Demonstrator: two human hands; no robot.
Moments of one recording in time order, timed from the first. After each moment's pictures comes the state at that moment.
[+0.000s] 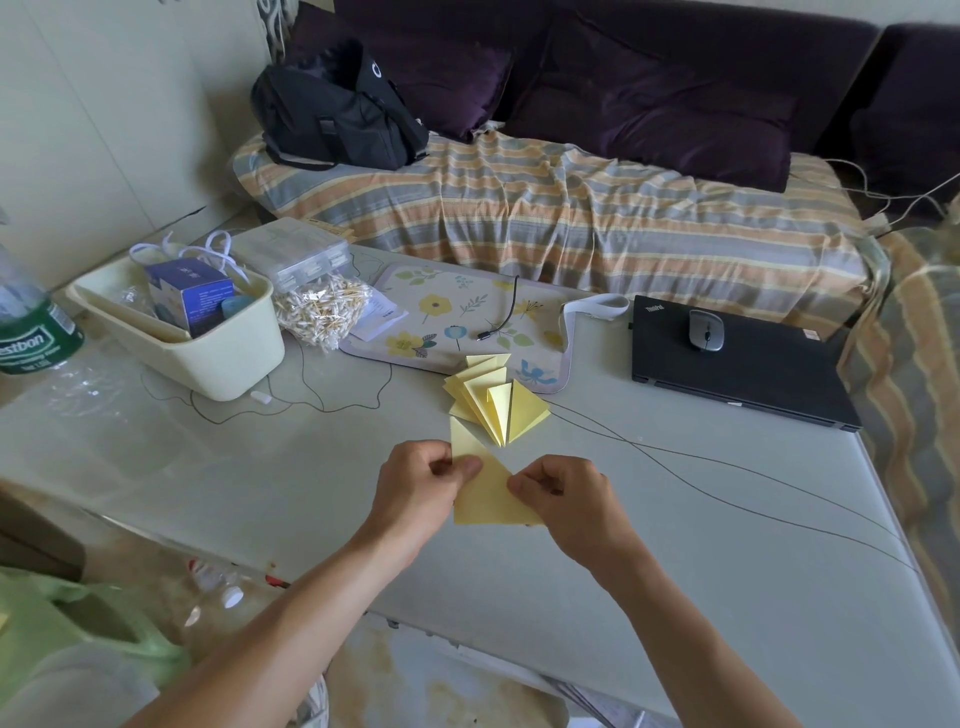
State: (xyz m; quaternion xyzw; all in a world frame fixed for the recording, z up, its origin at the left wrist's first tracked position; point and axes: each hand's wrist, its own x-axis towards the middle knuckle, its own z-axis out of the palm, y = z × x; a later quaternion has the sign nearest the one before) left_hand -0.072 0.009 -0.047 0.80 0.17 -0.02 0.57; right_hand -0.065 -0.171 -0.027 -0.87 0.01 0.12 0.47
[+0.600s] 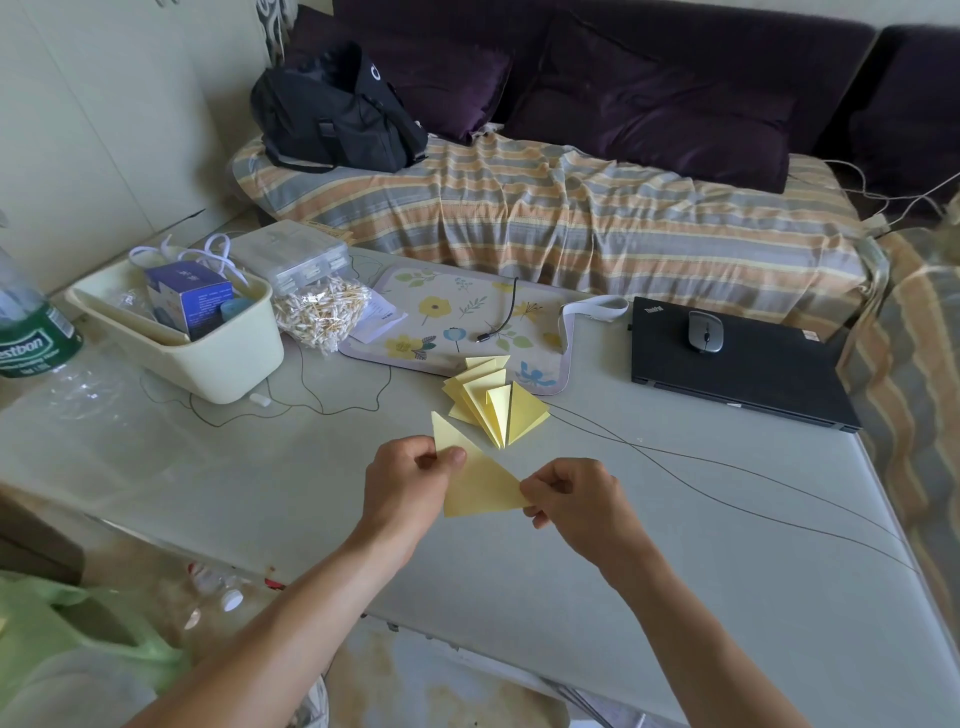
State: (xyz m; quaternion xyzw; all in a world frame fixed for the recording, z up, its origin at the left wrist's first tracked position) left_hand -0.071 0.014 -0.048 0.79 0.22 0.01 0.57; right_hand -0.062 -0.179 -0.025 -0.88 0.03 0.14 0.46
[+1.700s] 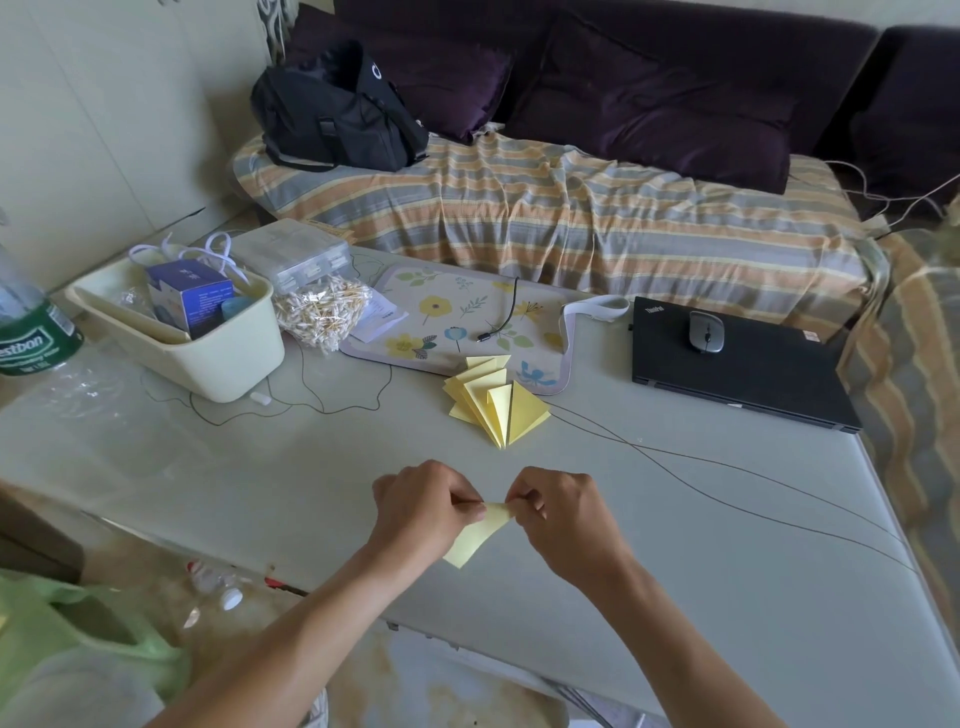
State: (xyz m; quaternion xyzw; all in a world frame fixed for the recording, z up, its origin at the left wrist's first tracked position) left_hand -0.080 0.004 -0.042 0.95 0.09 -0.06 0.30; right_hand -0.064 -0.171 -0.054 -0.93 -0.13 0.05 0.34
